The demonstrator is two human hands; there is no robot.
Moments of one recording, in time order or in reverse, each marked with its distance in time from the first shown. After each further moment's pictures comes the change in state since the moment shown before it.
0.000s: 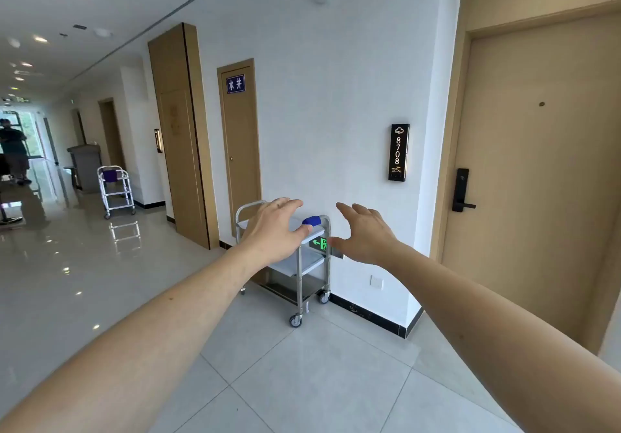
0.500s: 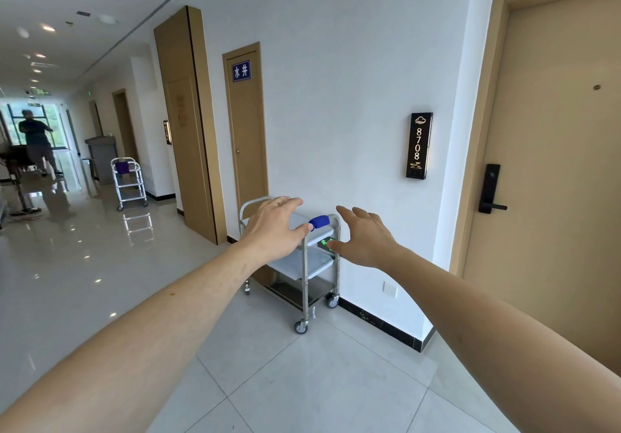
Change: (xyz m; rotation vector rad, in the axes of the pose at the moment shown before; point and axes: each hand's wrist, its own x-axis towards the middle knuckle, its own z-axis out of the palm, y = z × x) left_hand 0.130 -0.043 0.082 0.061 -0.022 -0.068; right_hand 0.145 0.081 0.055 0.010 -0.059 -0.011
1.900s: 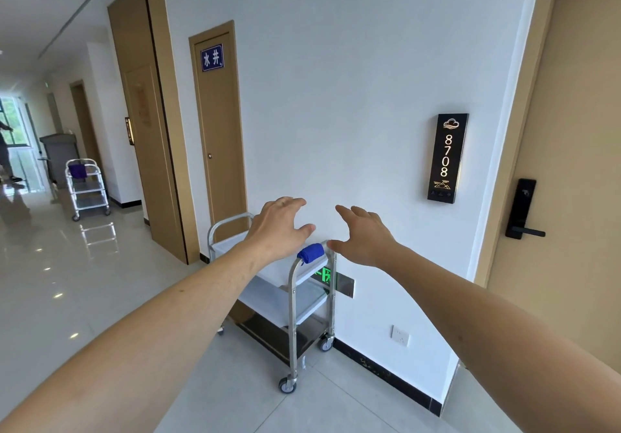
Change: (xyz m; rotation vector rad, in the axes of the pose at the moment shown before) left_hand 0.369 -0.153 0.160 -0.024 -0.046 0.018; right_hand 0.392 0.110 0.089 -0.027 -0.018 0.064
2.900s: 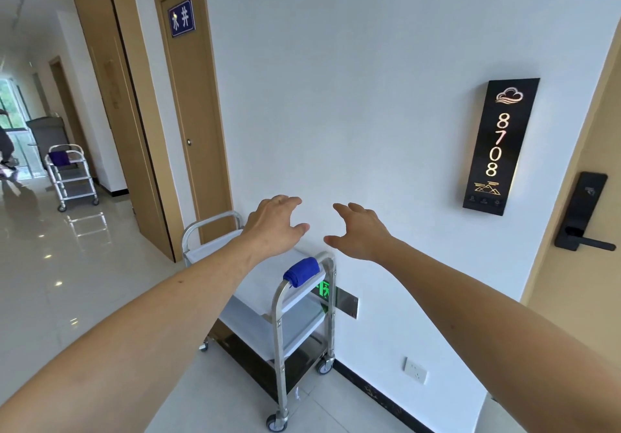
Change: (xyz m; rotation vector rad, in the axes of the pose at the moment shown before) left_hand 0.268 -0.081 0.160 0.078 -0.108 -0.053; right_hand 0.288 0.138 0.084 0.045 -0.070 0.014
